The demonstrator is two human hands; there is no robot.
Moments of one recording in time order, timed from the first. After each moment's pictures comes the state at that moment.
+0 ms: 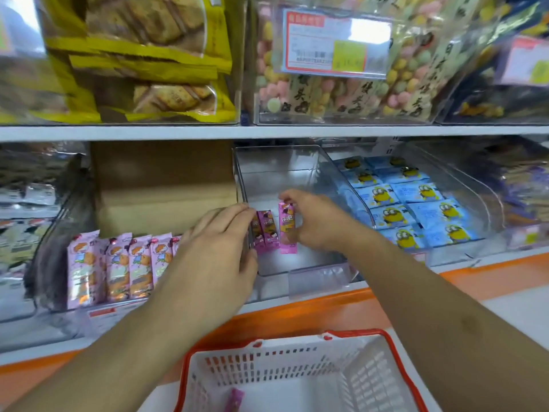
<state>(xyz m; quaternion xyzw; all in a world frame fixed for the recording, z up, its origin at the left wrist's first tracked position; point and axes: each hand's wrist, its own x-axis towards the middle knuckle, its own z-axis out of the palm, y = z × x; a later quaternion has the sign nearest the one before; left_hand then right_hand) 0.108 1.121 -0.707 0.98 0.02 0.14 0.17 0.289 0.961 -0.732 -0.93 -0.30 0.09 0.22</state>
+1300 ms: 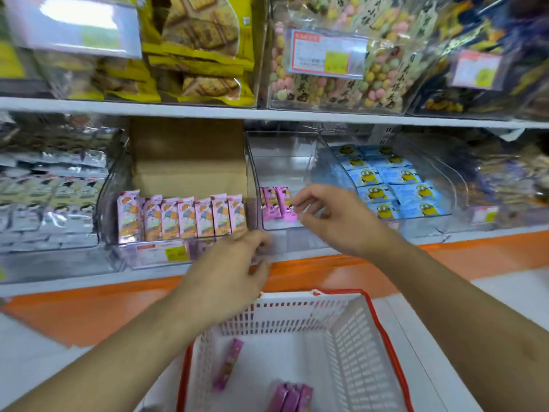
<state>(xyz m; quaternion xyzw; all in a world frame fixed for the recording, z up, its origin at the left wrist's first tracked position) 0.036 1.099 -0.729 0.95 -0.02 0.09 0.29 0.175 0.905 -0.688 -0.87 -0.33 0.05 0.37</state>
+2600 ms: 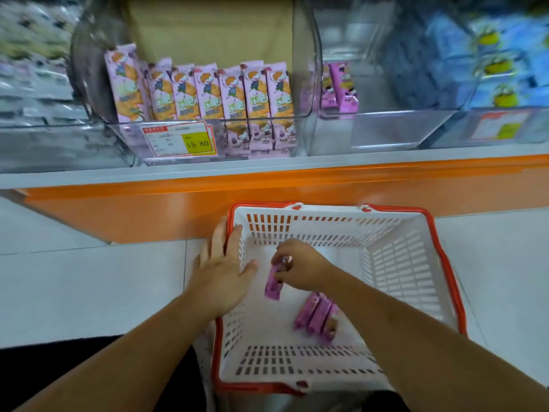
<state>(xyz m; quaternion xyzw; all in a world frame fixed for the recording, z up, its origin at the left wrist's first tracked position) -0.049 1.125 -0.943 0.92 0.22 -0.17 0.26 0.076 0.956 -0.994 -0.87 -0.30 0.35 0.19</state>
